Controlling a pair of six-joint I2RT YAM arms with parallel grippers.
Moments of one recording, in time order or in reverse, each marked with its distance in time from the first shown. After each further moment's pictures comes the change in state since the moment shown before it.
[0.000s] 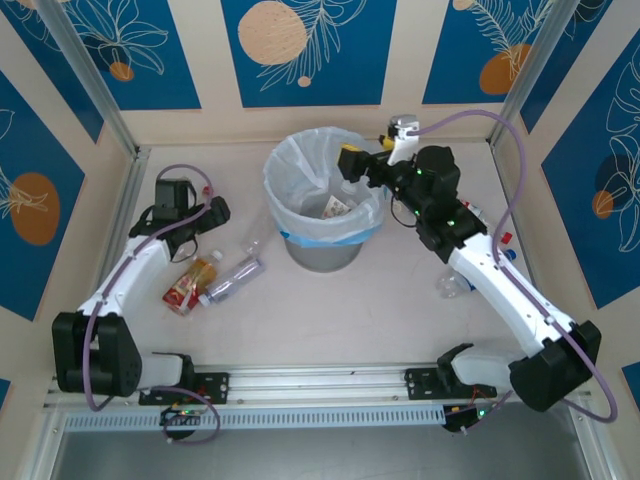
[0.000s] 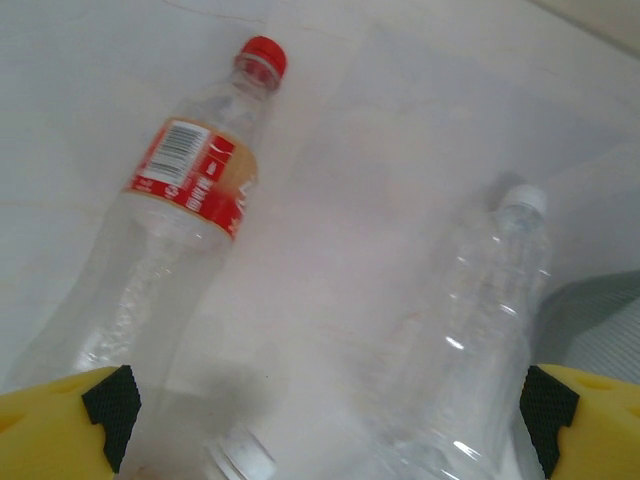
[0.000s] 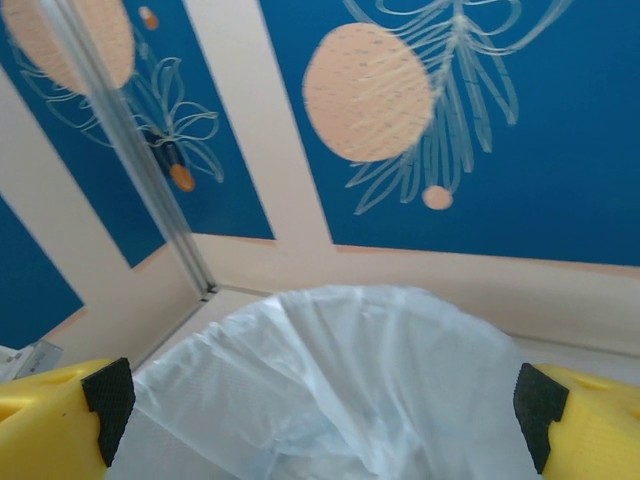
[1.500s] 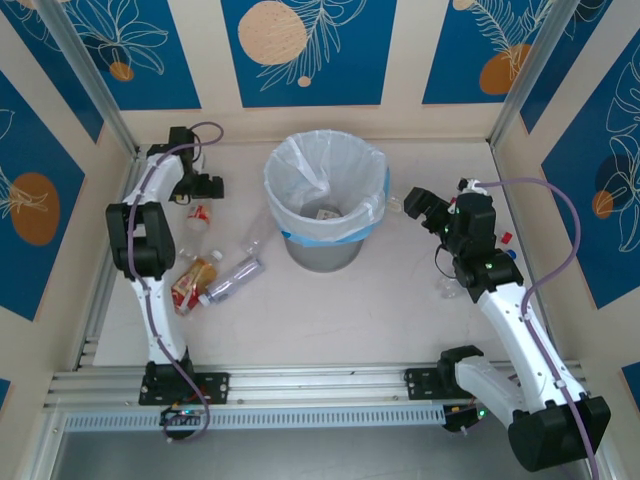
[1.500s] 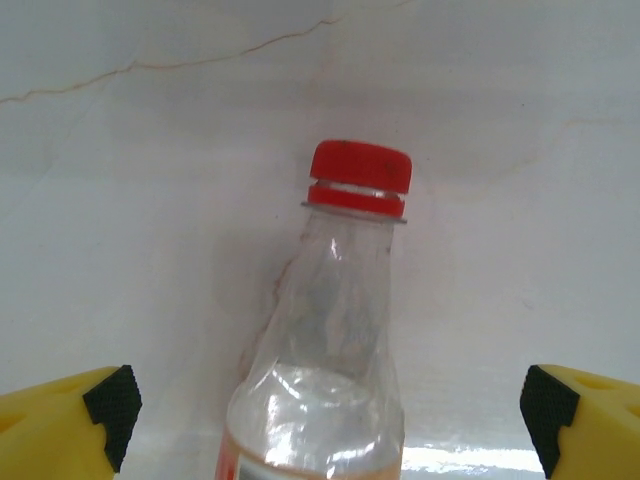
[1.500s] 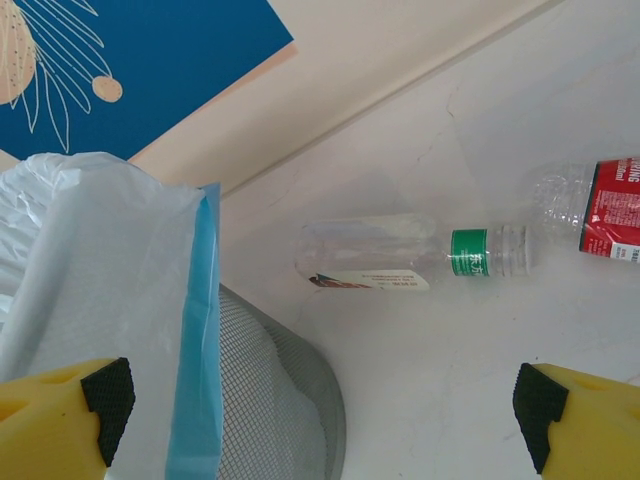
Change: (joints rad) left arm 0.112 0.880 0.943 -0.513 -0.022 0.423; right arm -0.286 -0.306 -0.330 -0.349 0.115 0.362
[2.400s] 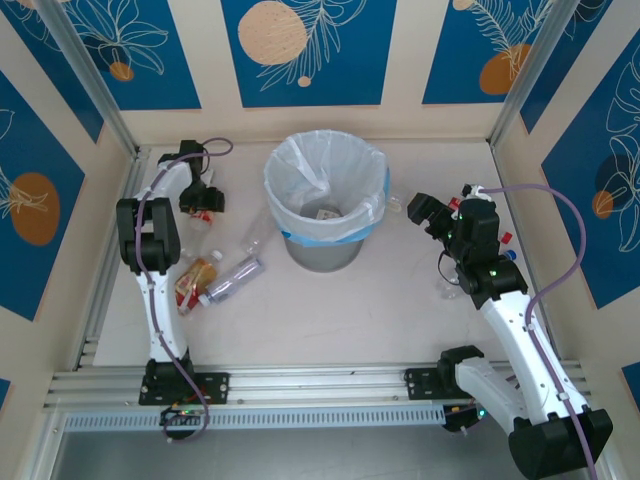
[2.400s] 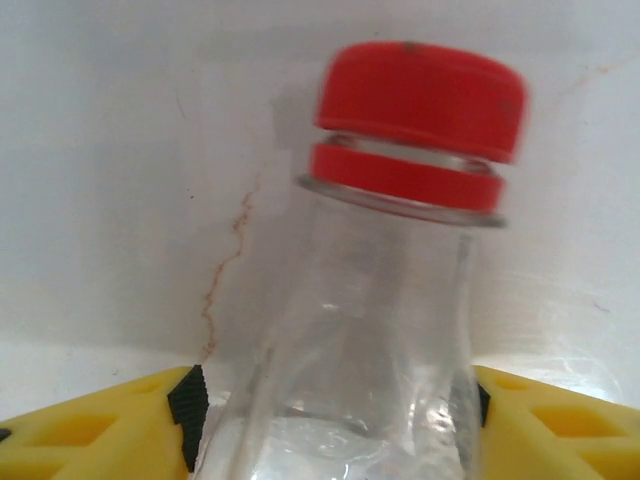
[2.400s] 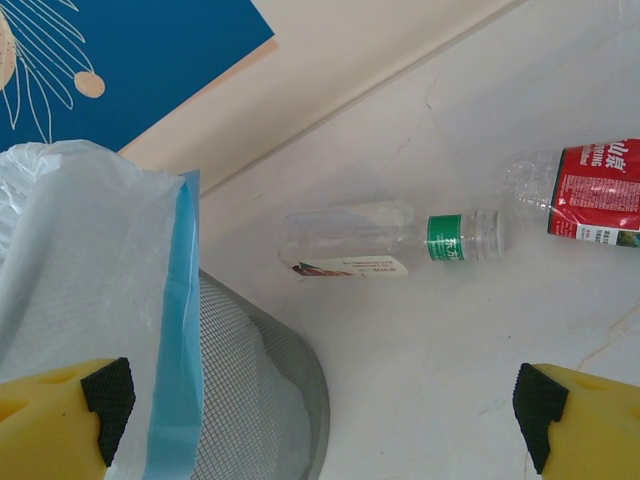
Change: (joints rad) left arm -0.014 0.072 -0.050 0.028 0.011 0.053; right arm -0.003 -0.050 -0.011 -0.060 0.019 0.003
